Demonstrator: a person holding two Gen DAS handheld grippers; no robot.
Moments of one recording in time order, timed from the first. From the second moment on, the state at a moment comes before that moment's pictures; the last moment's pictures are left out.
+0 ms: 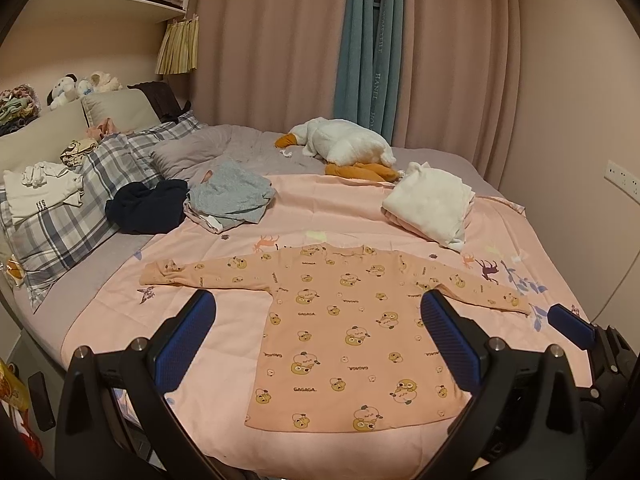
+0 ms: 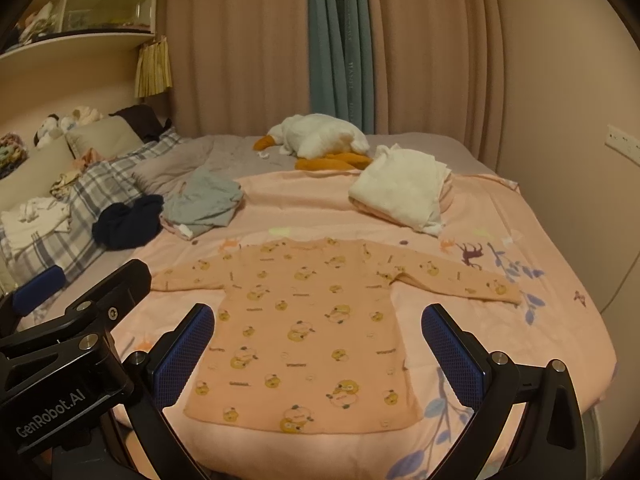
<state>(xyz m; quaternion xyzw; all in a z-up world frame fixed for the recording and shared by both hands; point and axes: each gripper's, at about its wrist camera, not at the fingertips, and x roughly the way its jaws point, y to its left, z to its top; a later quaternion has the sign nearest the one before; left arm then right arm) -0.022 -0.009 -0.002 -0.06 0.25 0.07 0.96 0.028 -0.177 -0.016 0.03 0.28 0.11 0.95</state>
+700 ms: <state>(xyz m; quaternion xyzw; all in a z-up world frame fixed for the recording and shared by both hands) -0.019 0.005 -0.007 -0.07 0.25 0.09 0.96 0.033 -0.192 -0.020 0.05 0.29 0.08 0.95</state>
